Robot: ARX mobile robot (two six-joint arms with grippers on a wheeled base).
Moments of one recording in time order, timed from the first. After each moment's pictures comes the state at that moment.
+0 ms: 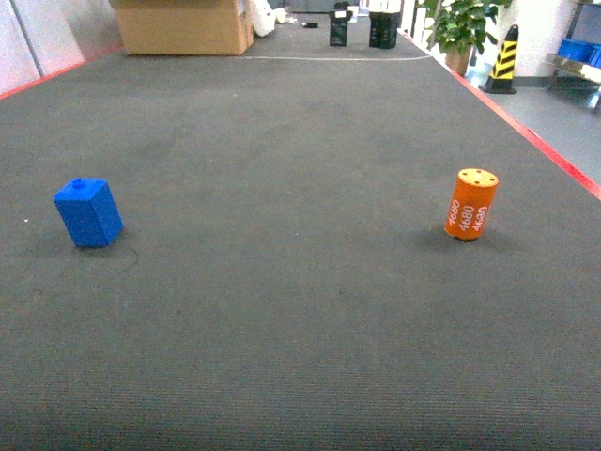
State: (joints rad) left arm 0.00 0.01 0.02 0.00 0.00 0.00; right arm 0.00 0.01 0.01 0.00 0.00 -0.01
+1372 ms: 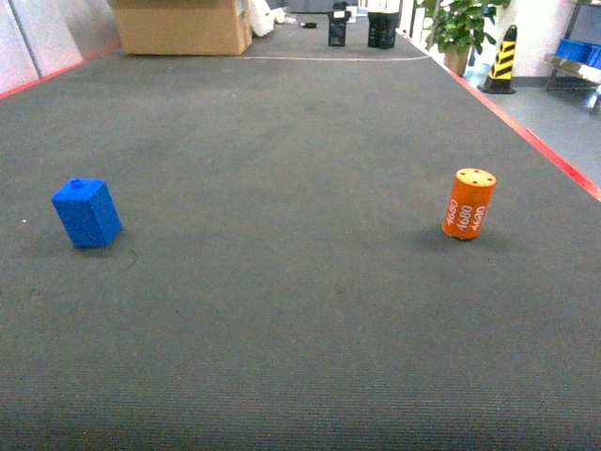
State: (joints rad) left arm 0.00 0.01 0.02 0.00 0.00 0.00; right arm -0.10 0.56 0.10 0.24 -0.17 -0.11
